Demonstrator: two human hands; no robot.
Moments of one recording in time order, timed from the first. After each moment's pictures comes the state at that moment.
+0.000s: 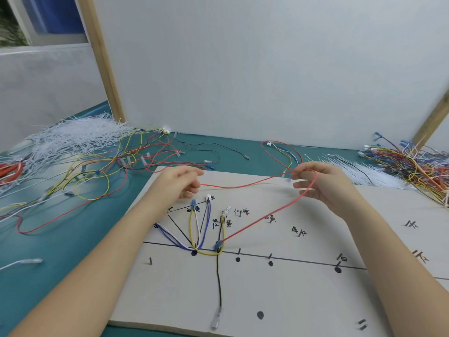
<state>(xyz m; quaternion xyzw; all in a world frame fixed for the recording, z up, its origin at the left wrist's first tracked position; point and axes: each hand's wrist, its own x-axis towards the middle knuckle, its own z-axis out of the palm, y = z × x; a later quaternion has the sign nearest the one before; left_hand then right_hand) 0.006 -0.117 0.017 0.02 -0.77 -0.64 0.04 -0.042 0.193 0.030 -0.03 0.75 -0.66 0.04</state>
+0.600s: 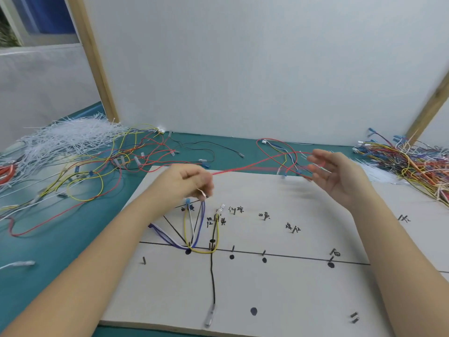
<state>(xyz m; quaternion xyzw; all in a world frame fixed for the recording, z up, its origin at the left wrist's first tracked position) 0.022 -0.098 0.039 -0.14 -0.78 -0.61 0.00 -0.049 0.220 0.036 0.03 0.57 -0.82 0.01</state>
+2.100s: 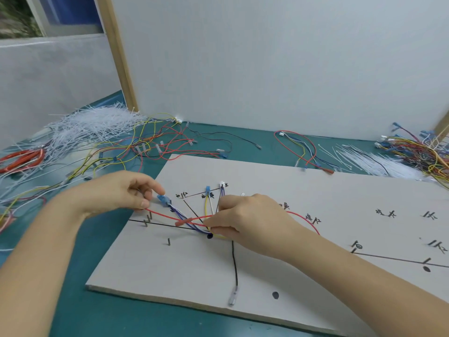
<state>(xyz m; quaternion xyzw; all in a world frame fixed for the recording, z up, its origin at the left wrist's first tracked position) 0.065 -0.225 0.031 -0.02 -0.88 -0.46 -0.13 0.065 0.061 0.032 -0.50 0.85 -0.11 -0.09</state>
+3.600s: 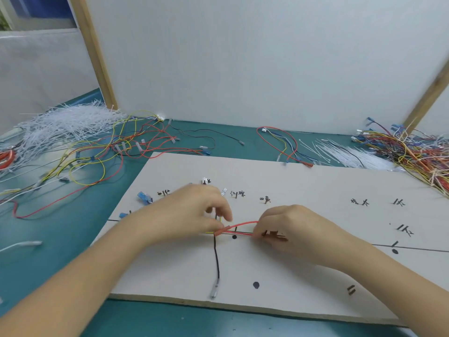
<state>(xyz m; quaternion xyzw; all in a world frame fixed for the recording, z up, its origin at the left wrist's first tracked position) 0.078 -0.080 0.042 -0.26 -0.93 -0.23 -0.06 0.075 0.151 0.030 -0.40 0.90 -0.13 0.04</state>
